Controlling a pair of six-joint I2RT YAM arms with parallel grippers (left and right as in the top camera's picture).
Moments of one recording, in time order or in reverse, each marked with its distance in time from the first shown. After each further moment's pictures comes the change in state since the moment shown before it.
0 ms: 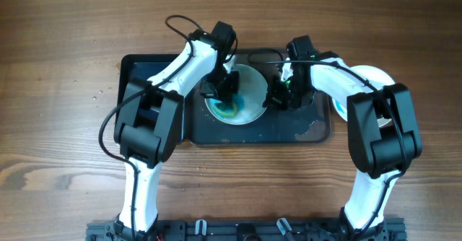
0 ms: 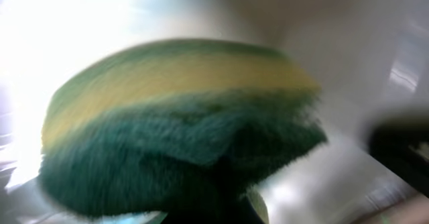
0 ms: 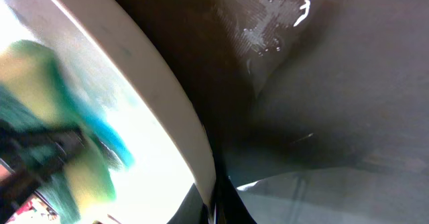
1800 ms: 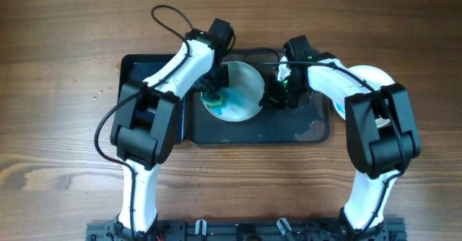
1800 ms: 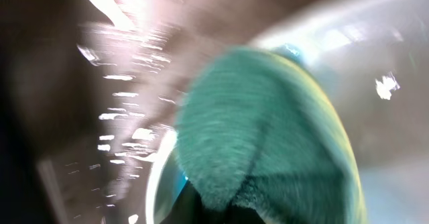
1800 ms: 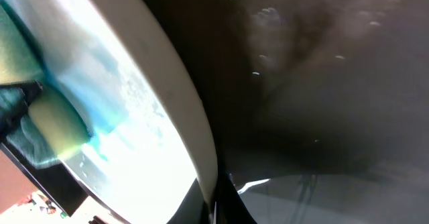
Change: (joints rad) left arm 0.014 -0.029 -0.007 0.032 -0.373 -0.155; right arm 0.012 0.000 -0.003 0.033 -0.021 -0.006
